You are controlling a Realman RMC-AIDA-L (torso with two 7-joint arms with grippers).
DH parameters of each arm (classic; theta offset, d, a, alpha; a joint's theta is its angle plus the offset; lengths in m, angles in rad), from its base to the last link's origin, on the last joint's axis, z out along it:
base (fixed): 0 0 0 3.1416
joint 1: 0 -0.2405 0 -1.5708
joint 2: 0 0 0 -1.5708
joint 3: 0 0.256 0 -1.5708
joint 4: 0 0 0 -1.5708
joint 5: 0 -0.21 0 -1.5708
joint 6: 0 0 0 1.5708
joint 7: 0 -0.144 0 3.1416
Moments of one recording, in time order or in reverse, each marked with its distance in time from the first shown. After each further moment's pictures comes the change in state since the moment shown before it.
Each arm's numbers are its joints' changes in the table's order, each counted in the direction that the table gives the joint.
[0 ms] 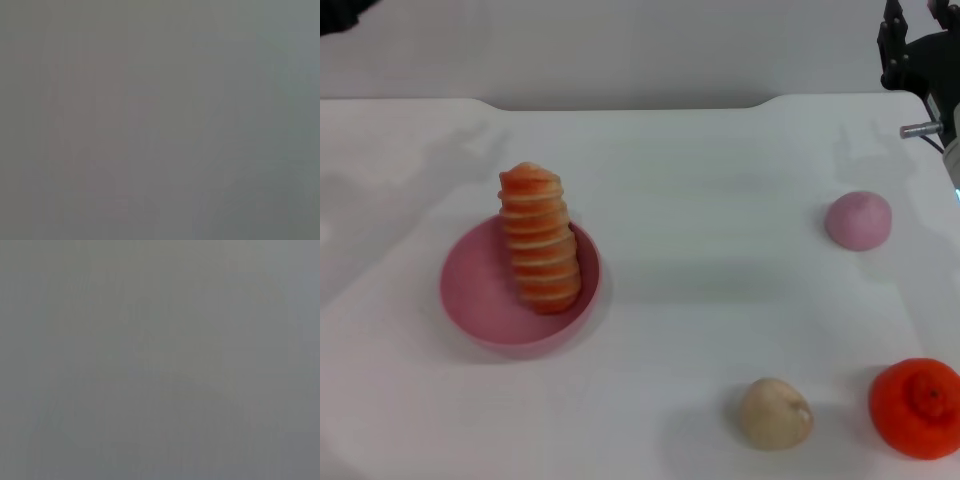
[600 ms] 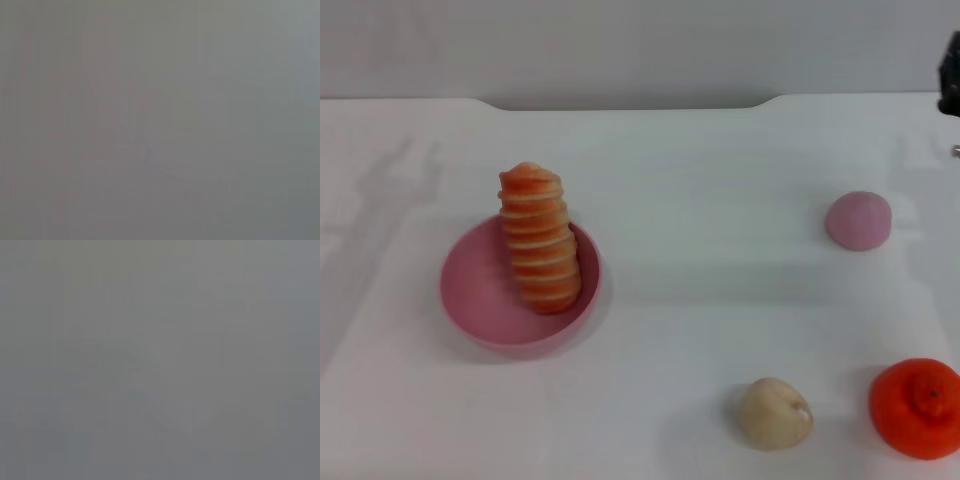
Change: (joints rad) left arm -0.018 0.012 -0.002 -0.599 0.715 -0.190 -0.940; right arm -0.003 0.000 0.020 0.118 -0.147 -0.065 -0.077
